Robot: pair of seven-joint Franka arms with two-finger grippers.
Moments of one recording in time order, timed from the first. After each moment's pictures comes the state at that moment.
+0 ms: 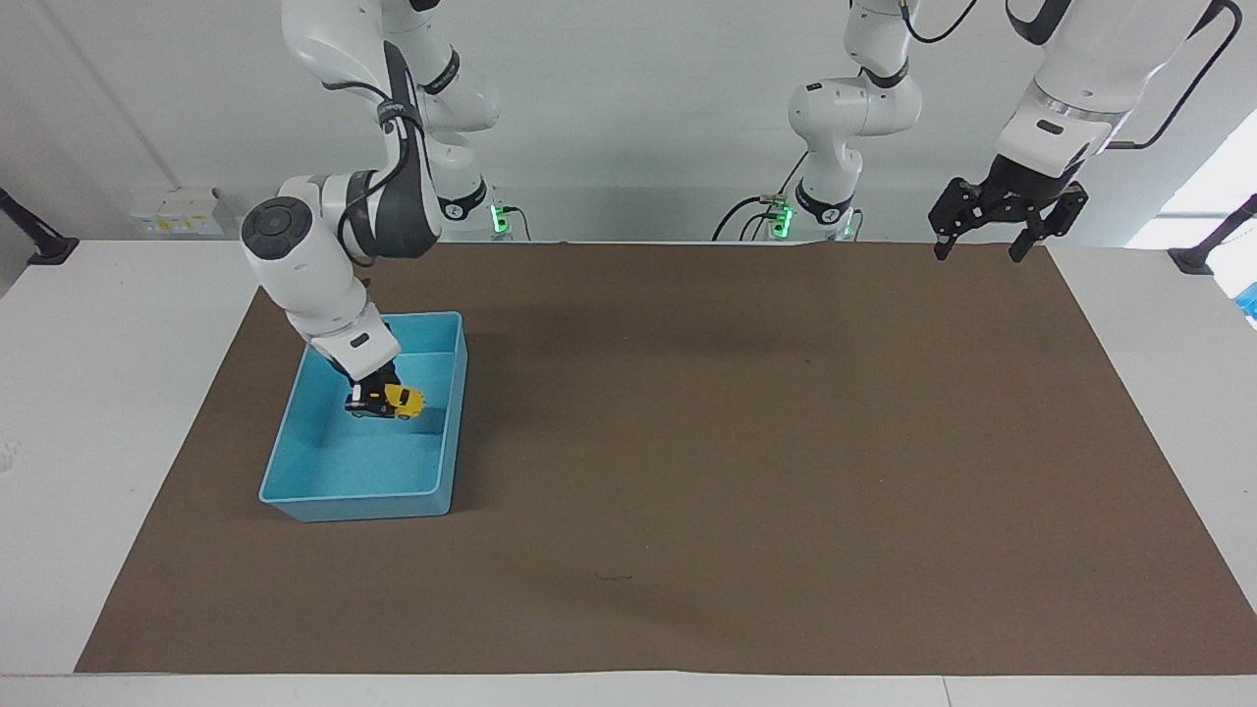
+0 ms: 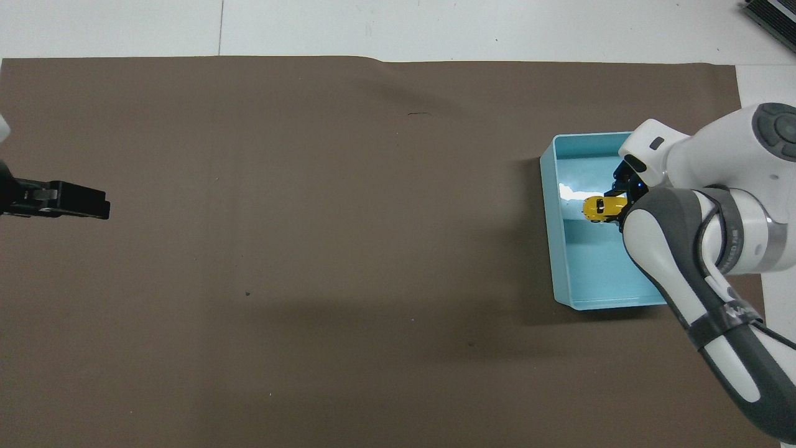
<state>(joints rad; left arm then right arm) 0.04 -0.06 -0.14 -1.59 -0.02 1.57 -0.01 -0.05 0.19 0.06 -1.91 -0.01 2.07 -1.55</state>
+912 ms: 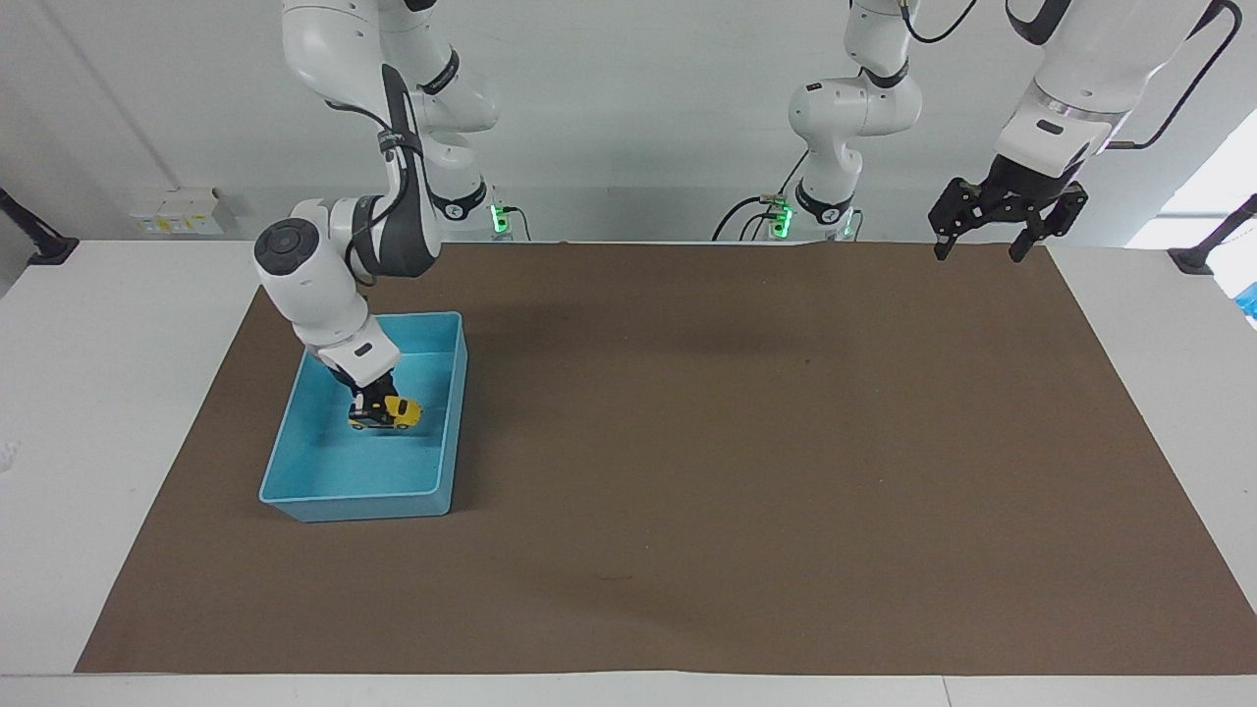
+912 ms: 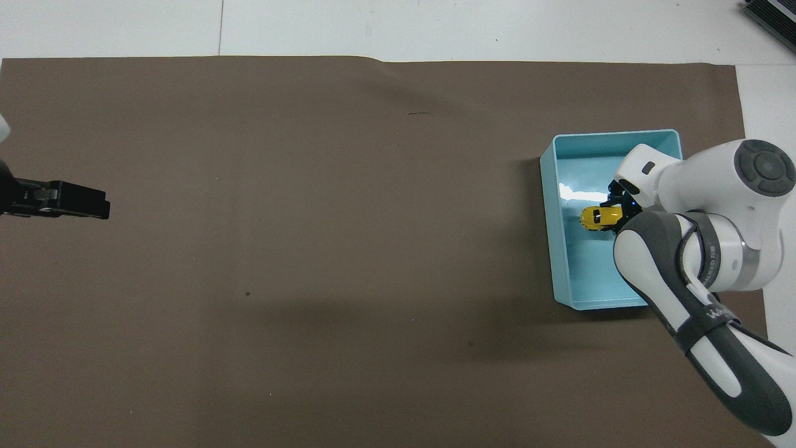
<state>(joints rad) 0.04 -0.06 -0.14 -1.59 -0.02 1.57 -0.01 -0.07 0.19 0.06 -2.04 -0.01 2.25 -1.64</state>
